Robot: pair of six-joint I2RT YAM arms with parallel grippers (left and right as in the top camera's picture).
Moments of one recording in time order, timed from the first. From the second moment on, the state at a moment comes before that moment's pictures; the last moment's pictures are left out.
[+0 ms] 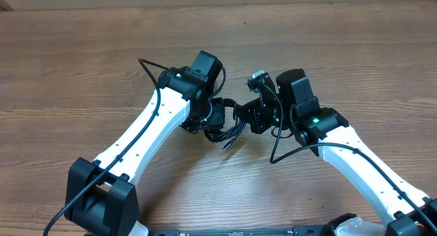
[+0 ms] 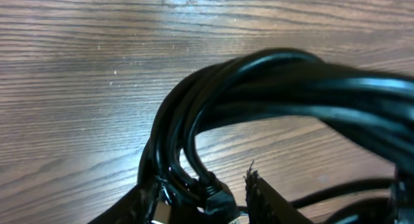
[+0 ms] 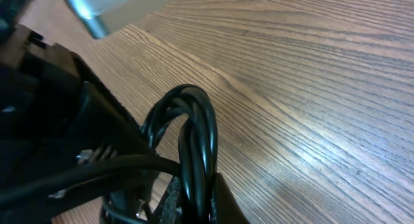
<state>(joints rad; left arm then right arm) -0.50 1.73 1.41 -1.08 0.21 -0.54 0.44 1.42 0.94 -0.33 -0.51 0.12</state>
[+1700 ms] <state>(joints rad) -0.36 1.72 1.33 -0.86 0.26 -0.75 0.43 1.43 0.94 -0.41 -0.64 0.13</state>
